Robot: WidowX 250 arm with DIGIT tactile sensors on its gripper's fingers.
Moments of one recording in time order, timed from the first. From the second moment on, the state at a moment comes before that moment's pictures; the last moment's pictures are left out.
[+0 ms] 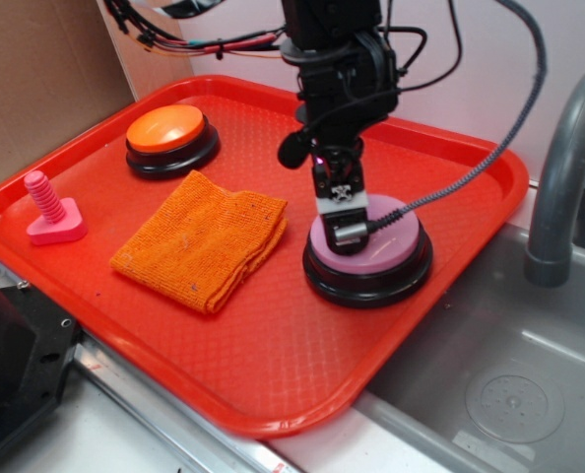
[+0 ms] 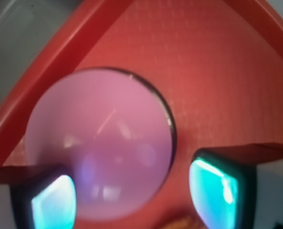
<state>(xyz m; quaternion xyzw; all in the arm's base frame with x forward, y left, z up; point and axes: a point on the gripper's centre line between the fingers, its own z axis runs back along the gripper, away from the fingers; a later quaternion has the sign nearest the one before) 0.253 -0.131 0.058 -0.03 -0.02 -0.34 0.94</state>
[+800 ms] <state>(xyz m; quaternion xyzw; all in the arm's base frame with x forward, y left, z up) 0.248 -0.143 0.056 -0.02 -0.02 -0.36 0.93</state>
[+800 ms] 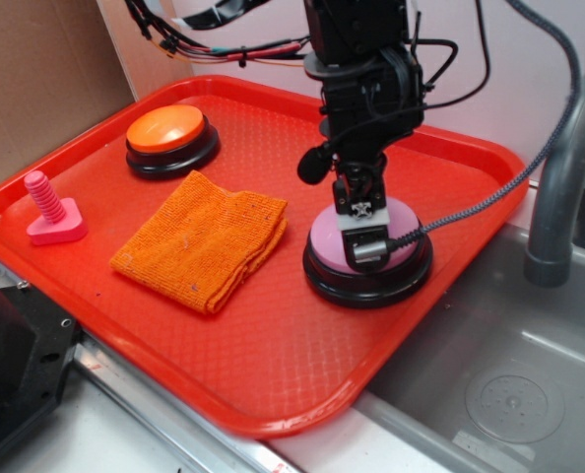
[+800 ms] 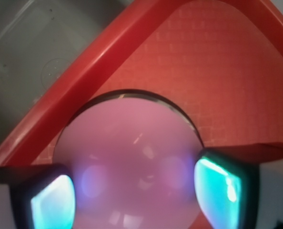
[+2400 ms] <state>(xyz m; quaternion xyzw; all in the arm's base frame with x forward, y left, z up) 0.220 -0.121 0.147 -0.01 -0.04 -0.31 0.95</state>
